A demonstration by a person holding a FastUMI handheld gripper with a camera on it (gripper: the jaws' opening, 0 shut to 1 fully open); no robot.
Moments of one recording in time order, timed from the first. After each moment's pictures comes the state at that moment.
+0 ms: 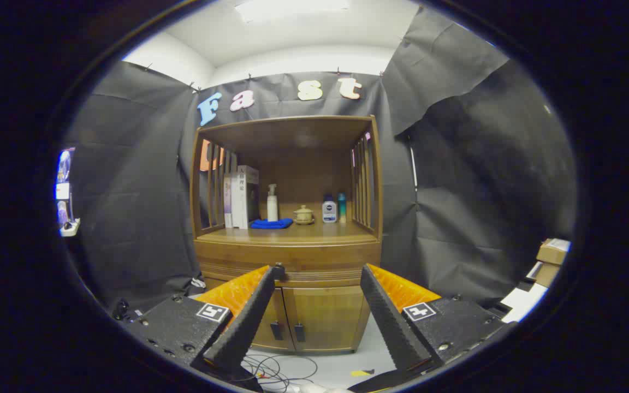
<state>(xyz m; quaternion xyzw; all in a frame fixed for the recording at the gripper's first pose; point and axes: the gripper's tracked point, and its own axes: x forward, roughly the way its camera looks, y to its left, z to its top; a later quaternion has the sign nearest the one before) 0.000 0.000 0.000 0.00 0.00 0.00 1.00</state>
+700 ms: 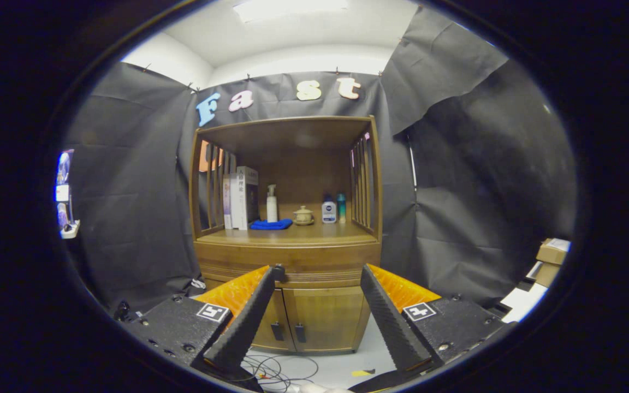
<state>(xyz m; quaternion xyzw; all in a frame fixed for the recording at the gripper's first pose) 0.003 -0.002 0.000 0.00 0.00 -0.01 1.00</state>
